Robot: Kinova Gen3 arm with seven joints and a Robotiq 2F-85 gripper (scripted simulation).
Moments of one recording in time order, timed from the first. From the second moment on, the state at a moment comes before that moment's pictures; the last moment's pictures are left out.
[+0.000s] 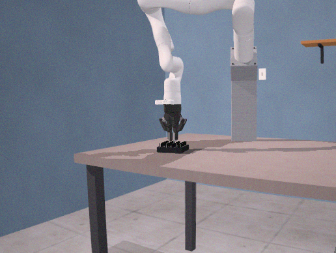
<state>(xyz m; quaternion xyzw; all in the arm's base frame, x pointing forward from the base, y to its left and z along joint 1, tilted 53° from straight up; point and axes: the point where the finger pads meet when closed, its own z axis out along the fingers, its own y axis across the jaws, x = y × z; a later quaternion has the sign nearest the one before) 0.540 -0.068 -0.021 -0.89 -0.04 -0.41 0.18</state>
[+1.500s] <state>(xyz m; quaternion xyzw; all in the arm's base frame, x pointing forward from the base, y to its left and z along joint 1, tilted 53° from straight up) 0.545 -0.065 -0.024 -0.89 -0.04 -0.41 0.18</state>
